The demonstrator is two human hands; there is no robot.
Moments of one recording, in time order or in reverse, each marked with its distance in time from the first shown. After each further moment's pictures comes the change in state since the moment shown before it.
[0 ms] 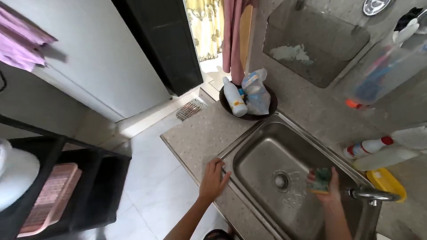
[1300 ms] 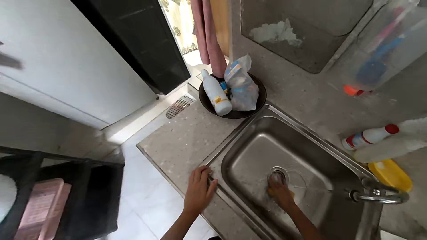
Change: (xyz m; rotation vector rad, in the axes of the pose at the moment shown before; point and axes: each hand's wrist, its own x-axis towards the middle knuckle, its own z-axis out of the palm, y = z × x) left_hand 0.003 0.004 -0.004 0.069 -0.057 -0.015; right_hand 0.058 0.151 -0.049 -2.023 -0.508 -0.216
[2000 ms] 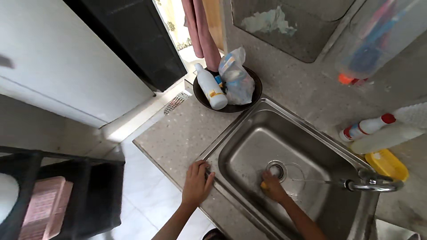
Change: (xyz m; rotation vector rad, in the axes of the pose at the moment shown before) left_hand -0.001 -0.002 0.003 0.036 0.014 0.047; right_hand 0.004 -0.008 0.006 0.190 -0.058 -0.153
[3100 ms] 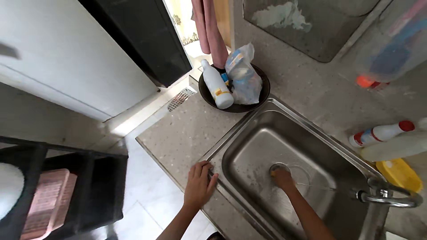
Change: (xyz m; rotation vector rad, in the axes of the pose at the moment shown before) left_hand 0.001 0.003 -0.002 0.005 0.002 -0.036; right_hand 0.031 -0.030 -0.074 -0.137 -0.136 0.467
